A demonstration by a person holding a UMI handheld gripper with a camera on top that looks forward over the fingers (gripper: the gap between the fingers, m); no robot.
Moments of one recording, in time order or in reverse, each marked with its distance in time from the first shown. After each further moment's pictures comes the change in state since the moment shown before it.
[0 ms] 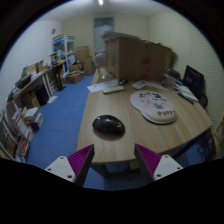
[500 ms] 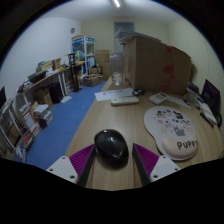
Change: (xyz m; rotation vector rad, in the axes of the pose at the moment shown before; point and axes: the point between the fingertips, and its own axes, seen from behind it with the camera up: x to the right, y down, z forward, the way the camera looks) arm 0.003 -0.059 0.104 0.078 -0.182 -0.141
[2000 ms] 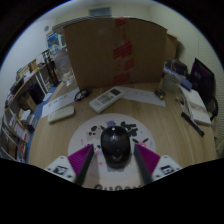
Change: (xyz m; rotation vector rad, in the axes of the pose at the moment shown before) arm 0.227 -0.046 0.053 -0.211 0.096 0.161
